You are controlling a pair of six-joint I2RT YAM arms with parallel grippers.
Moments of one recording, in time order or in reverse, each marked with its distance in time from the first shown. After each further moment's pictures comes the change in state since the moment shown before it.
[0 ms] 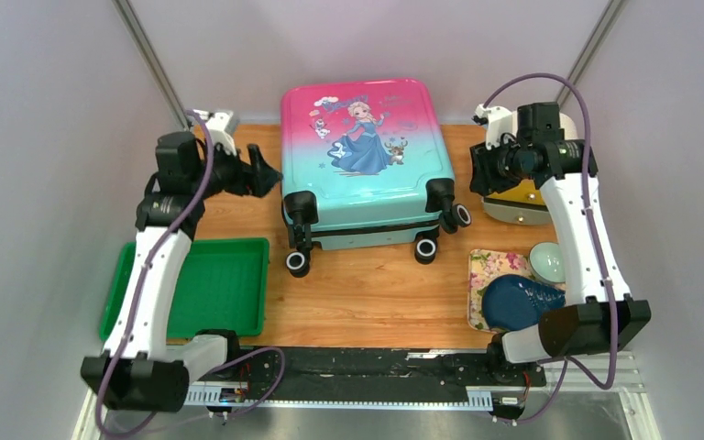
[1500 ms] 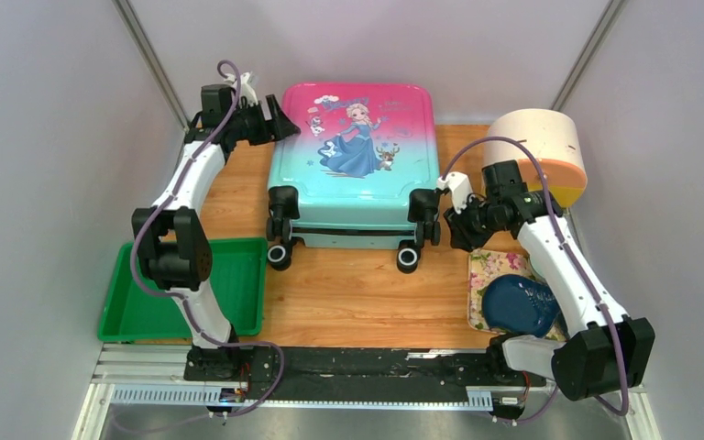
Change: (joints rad) left arm -0.045 0.626 0.336 0.196 0.070 -0.210; right arm 0.145 -0.181 -0.517 0.137 -0.077 -0.243
